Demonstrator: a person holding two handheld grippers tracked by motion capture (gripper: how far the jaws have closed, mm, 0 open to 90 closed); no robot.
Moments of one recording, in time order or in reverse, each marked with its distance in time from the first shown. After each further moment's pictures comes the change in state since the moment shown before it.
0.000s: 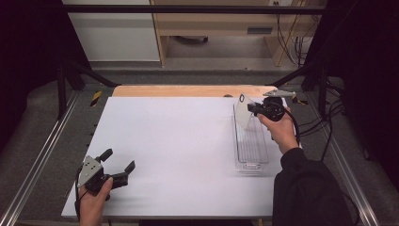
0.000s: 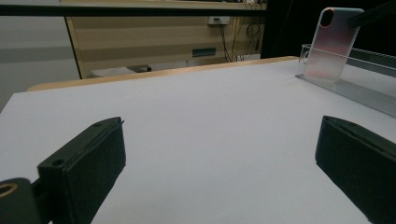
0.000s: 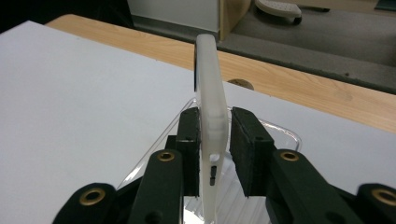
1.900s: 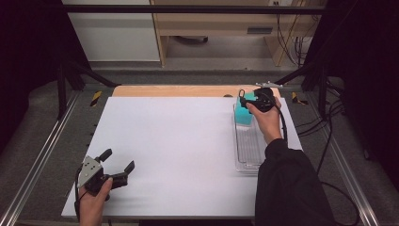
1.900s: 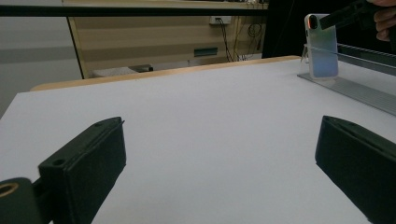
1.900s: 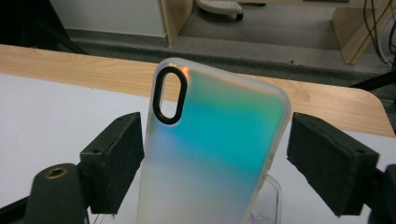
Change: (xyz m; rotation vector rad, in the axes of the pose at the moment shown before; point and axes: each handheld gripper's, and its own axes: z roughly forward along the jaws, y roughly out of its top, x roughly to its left) left arm 0.000 0.000 -0.001 0.001 0.008 0.000; right arm -0.003 0.017 0.050 -0.007 -0.231 0.121
